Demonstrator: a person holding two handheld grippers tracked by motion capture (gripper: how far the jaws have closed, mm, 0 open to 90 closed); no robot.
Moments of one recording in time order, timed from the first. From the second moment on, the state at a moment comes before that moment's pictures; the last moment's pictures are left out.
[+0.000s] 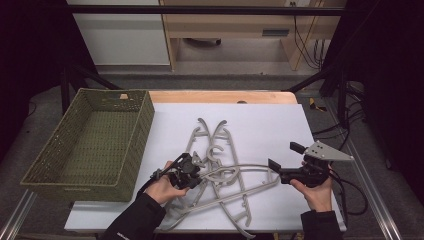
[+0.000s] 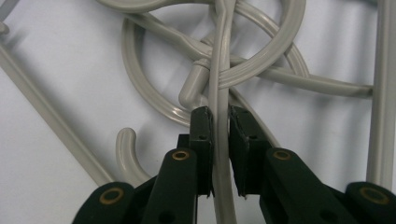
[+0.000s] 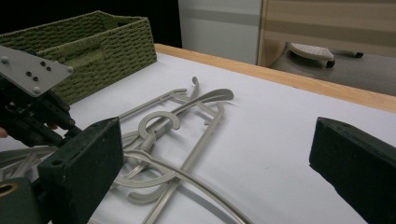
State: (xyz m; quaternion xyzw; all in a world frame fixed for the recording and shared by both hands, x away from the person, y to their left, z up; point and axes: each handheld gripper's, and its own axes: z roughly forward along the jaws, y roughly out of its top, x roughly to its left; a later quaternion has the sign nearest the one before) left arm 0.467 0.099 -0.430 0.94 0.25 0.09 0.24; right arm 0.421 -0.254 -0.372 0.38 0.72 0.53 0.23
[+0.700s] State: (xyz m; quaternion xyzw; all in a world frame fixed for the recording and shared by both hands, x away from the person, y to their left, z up) left arm 0.467 0.101 -0.423 0.92 0.29 0.08 0.26; right arm 0.421 -0.254 -0.372 0.38 0.72 0.53 0.23
